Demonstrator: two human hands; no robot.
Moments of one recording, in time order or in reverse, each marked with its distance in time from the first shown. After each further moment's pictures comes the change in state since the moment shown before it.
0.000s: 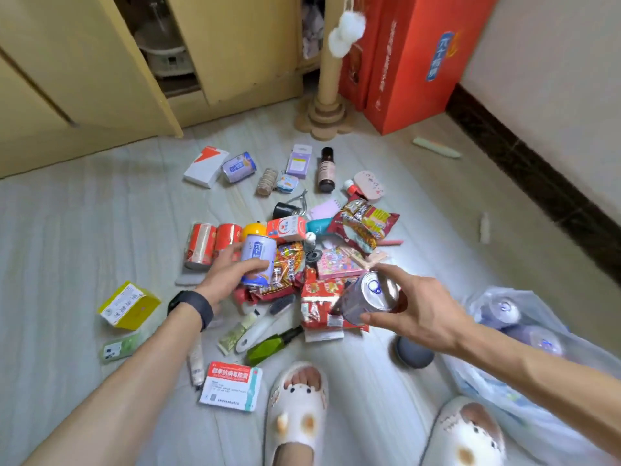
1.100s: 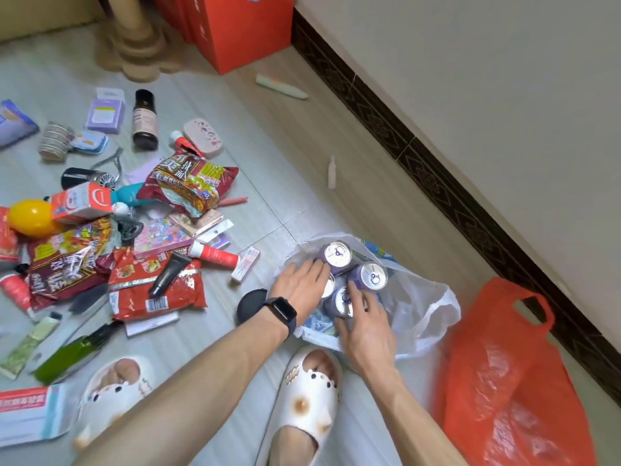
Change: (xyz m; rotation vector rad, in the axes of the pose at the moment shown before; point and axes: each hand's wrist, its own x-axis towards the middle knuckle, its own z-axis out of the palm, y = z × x) left_hand -0.090 -0.047 0.439 1.504 -0.429 0.998; right_hand -0.169 0.237 0.046 -0.147 0.164 0.719
